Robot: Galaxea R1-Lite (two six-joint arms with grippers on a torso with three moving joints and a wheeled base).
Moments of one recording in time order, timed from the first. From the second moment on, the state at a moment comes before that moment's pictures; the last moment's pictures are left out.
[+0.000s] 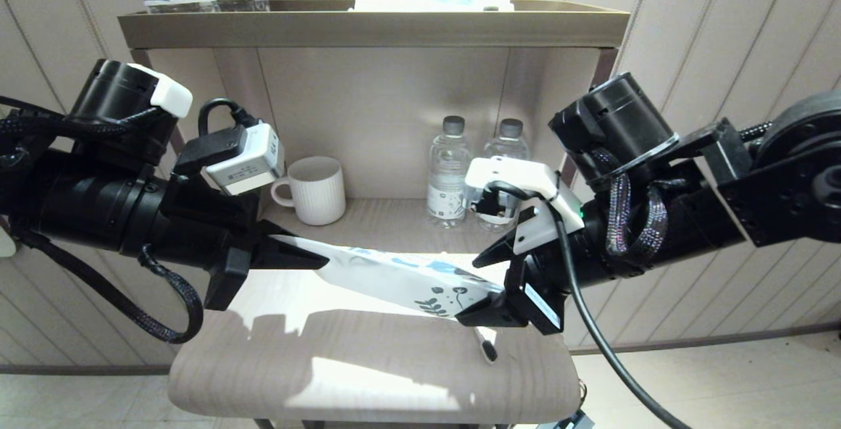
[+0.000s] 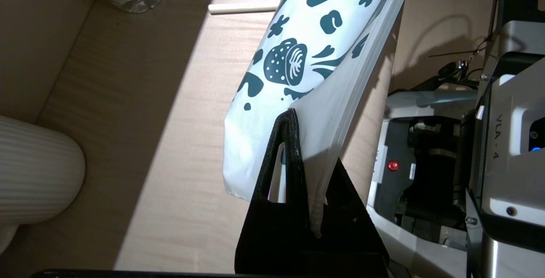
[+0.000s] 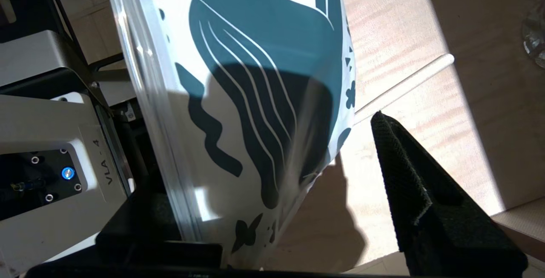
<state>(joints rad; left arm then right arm) -0.38 1.57 -1.26 0.44 -0.67 0.80 0.68 1.69 -1.44 0.48 0.28 -0.40</state>
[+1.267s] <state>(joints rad) -0.38 1.58 -1.26 0.44 -0.68 0.80 0.69 1.69 -1.43 0.44 0.25 -0.39</state>
